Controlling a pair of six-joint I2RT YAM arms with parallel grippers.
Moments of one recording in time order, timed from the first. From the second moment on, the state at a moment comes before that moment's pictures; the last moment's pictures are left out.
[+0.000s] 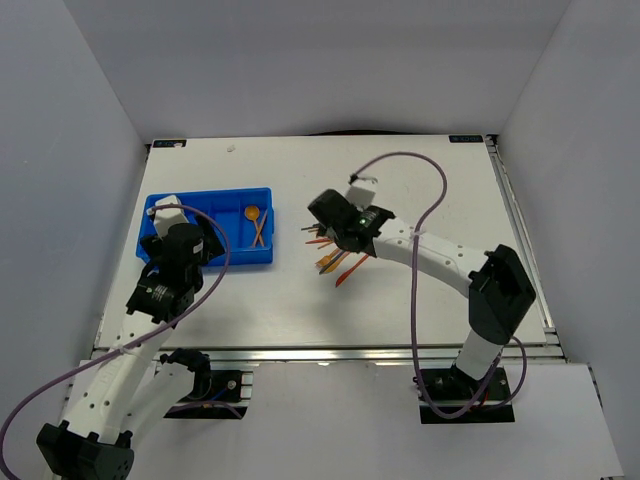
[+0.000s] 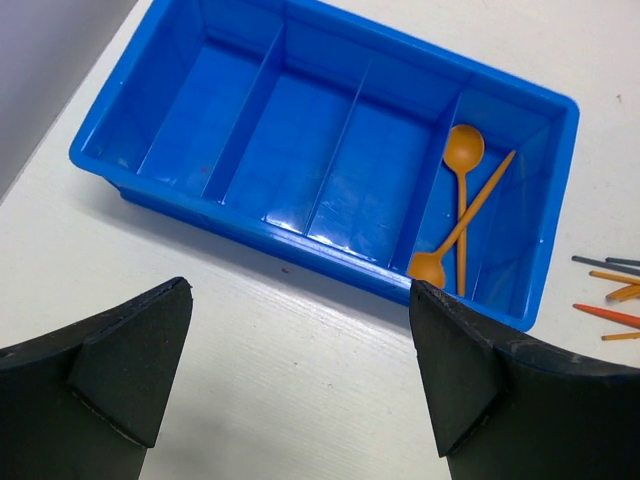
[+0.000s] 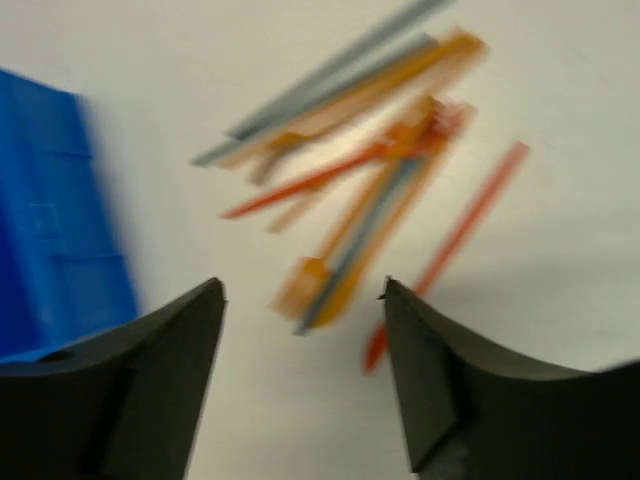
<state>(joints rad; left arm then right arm) -0.33 0.75 0.77 -0.54 -0.62 -0.43 0.93 1.72 1.45 -0.61 0.61 0.94</state>
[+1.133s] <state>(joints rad) -0.34 0.81 0.77 -0.54 -0.56 -0.42 0.69 1.86 1.19 -0.61 0.49 1.20</state>
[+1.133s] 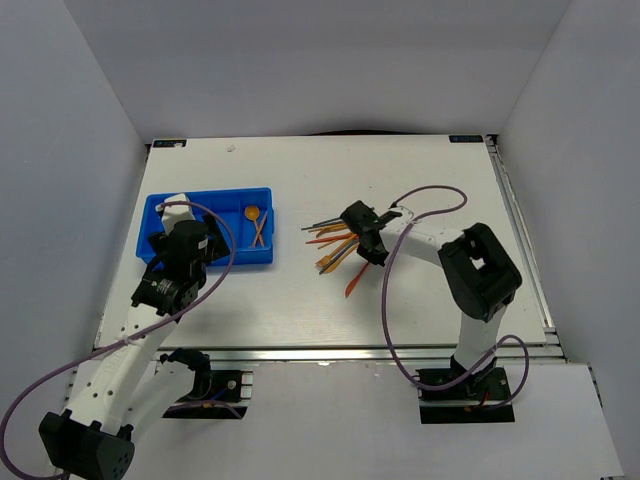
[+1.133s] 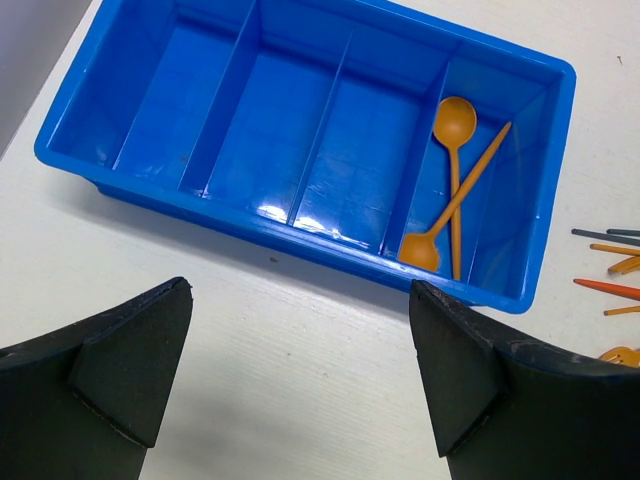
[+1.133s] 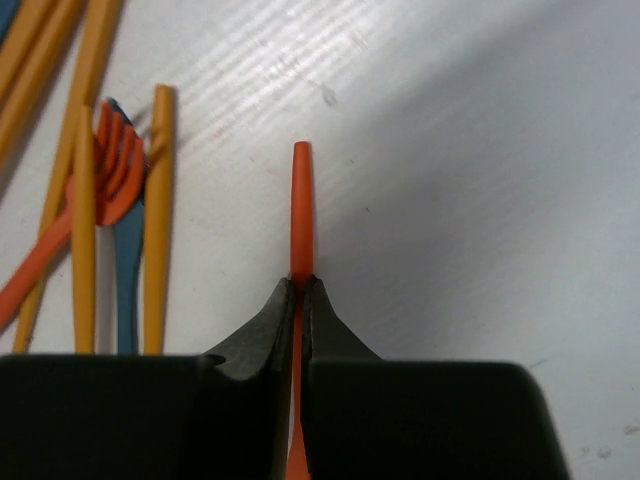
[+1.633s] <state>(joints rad) -0.34 0.82 0.76 -0.41 -0.08 -0.36 0.86 1.63 1.15 -0.31 0.28 0.92</state>
